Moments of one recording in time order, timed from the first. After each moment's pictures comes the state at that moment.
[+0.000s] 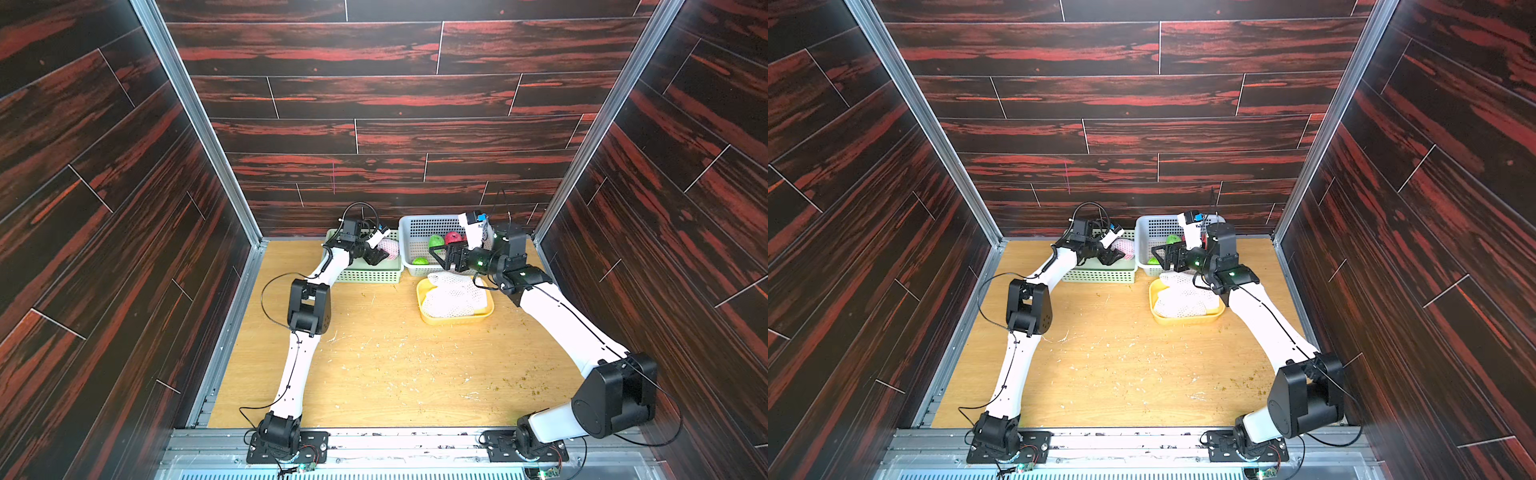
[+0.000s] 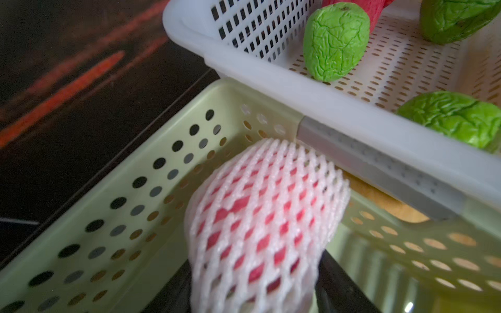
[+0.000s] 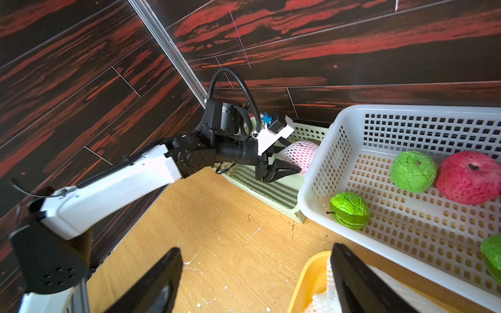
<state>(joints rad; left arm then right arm) -0.23 2.61 2.30 -0.40 0.53 0.51 0.33 1.48 1.28 -0.15 -0.50 0.25</state>
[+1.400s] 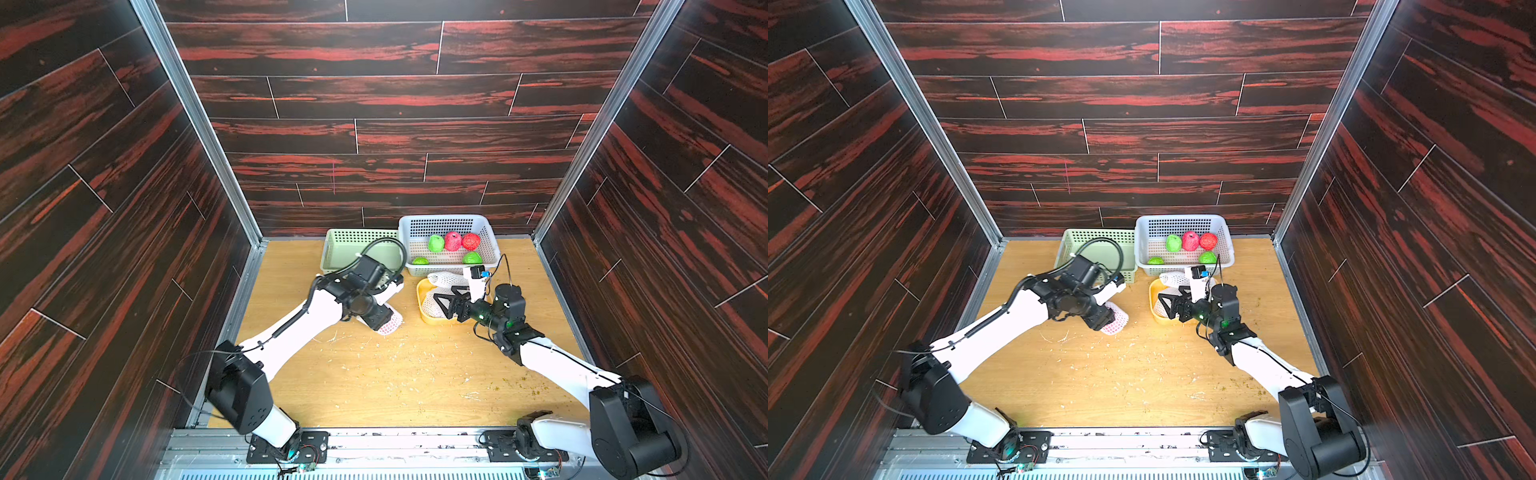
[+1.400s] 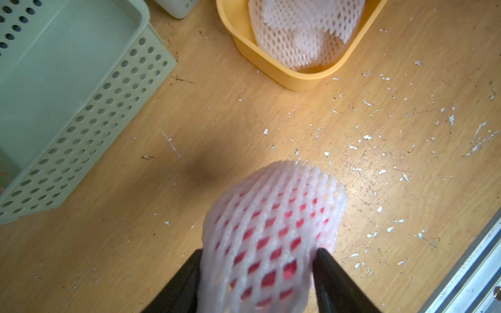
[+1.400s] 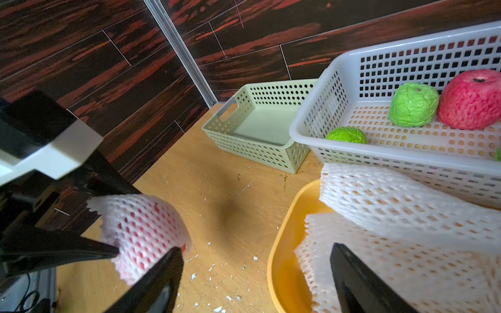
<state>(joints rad) -0.65 1.59 1.39 -0.90 0.08 0.21 0.37 1.28 0.58 0.45 -0.45 0.28</state>
